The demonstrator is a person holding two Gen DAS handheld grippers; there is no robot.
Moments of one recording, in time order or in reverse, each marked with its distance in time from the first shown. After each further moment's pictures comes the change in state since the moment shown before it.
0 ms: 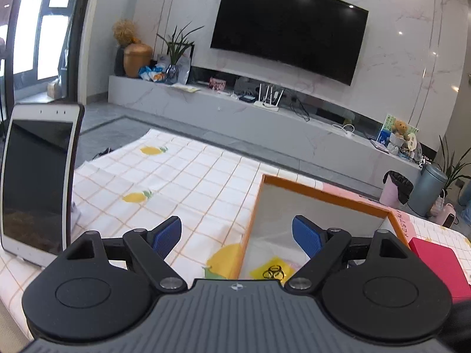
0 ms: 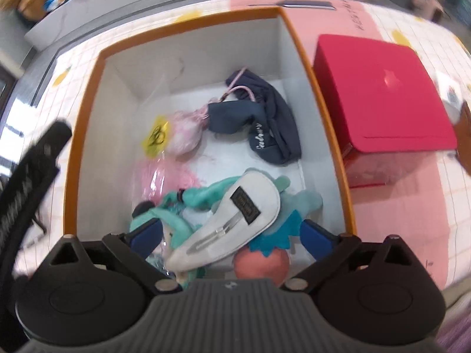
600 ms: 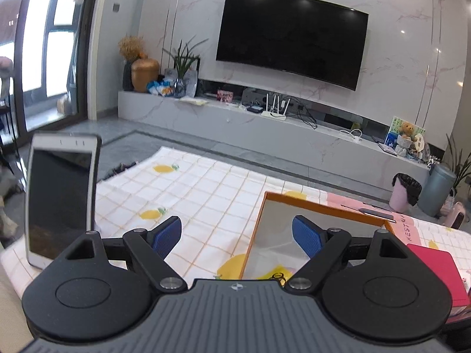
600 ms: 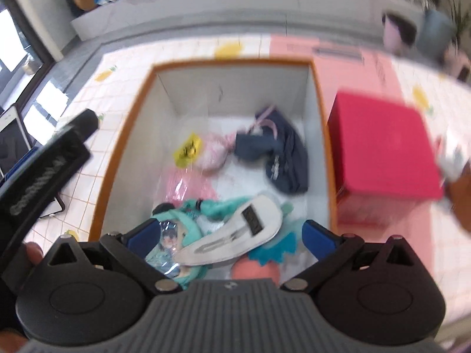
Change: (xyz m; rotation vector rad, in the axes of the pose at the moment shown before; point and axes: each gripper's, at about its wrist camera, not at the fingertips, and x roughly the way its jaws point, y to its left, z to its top) left arm -0.033 -0.019 0.016 0.050 -0.045 0.068; right arm -0.041 0.001 -0.009 -0.194 -0.127 0.069
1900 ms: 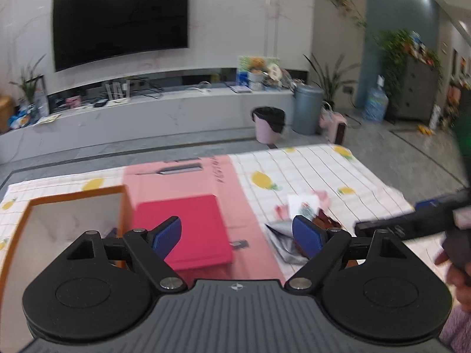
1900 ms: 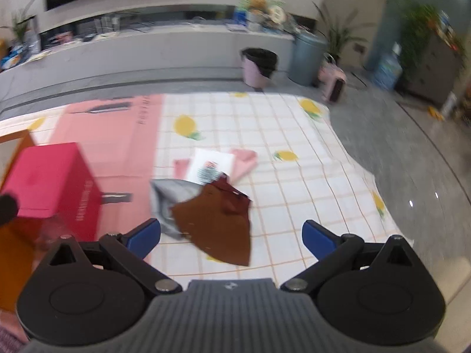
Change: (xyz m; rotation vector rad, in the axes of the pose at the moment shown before) left arm -0.045 -0.257 -0.059 0.407 0.142 -0.469; right arm -0.085 -0.312 -0.048 0.155 -0.252 -0.368
